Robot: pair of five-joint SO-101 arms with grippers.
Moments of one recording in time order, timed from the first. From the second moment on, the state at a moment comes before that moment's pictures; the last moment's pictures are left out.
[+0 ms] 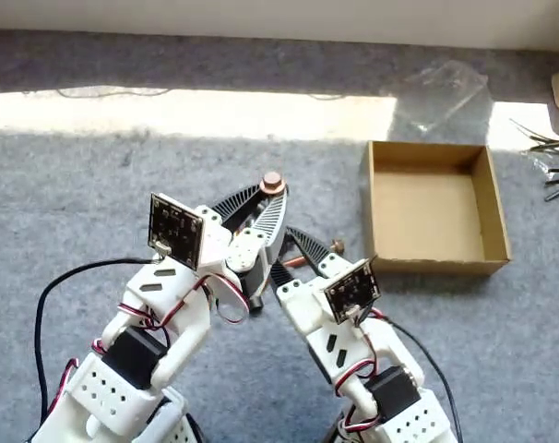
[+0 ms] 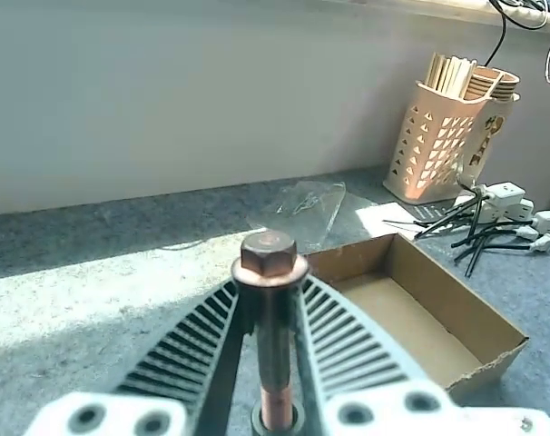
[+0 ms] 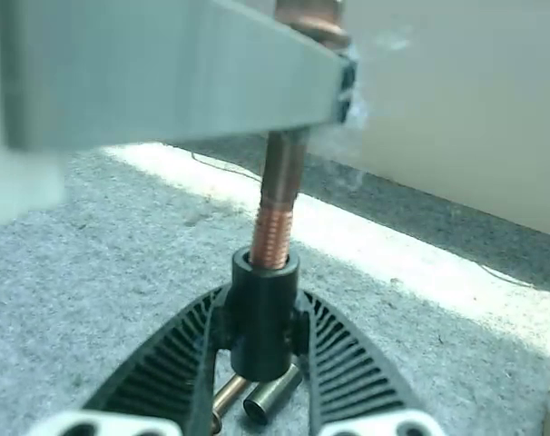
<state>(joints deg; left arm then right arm) 28.6 -75.1 66.9 21.9 15.3 -35.9 -104.4 95.5 21.4 6.3</state>
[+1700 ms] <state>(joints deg) 30.2 -75.2 75.2 21.5 15.4 -35.8 -104.4 95.5 21.5 6.3</state>
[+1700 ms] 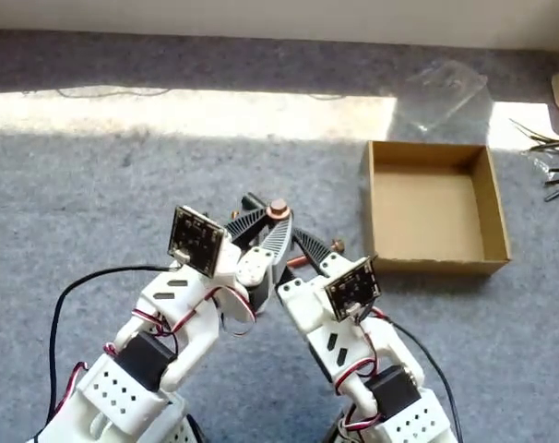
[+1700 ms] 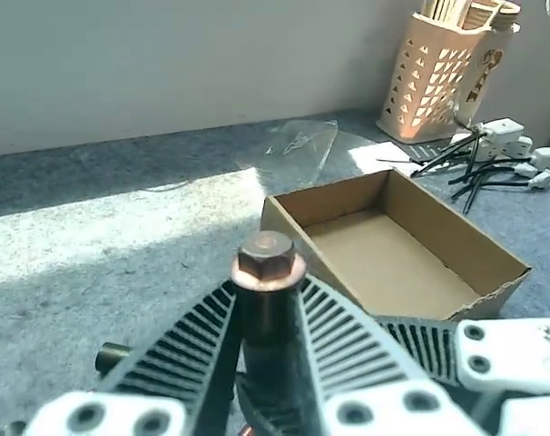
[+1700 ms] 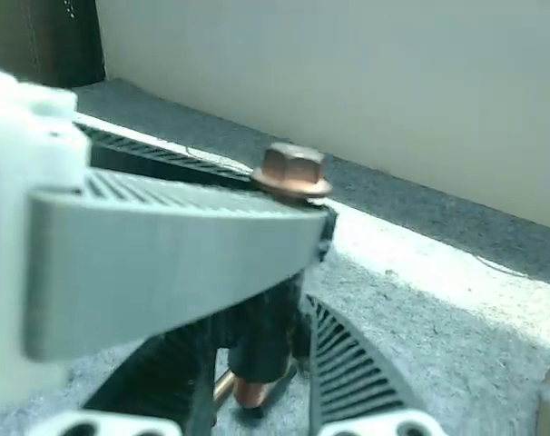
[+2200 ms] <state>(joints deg) 29.9 -75.7 76.1 21.5 15.4 -35.8 -104.4 95.5 21.5 6.3</state>
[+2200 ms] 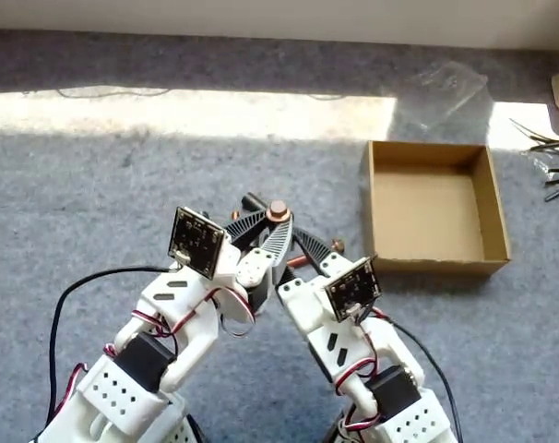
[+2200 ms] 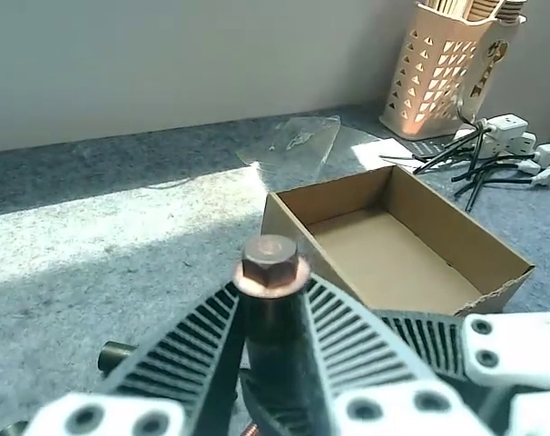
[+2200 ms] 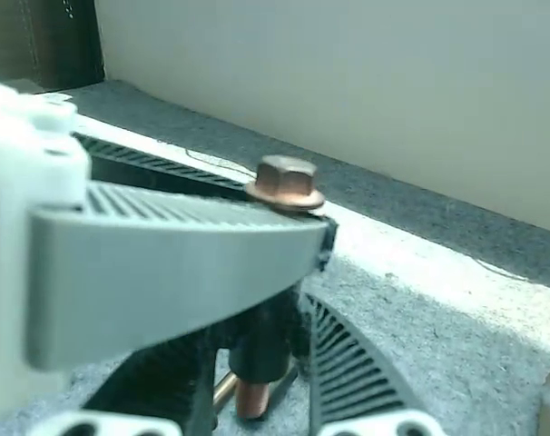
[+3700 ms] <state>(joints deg) -0.5 -103.9 74.1 35.3 -5.5 -27.4 -104.4 95.5 28.8 6.5</state>
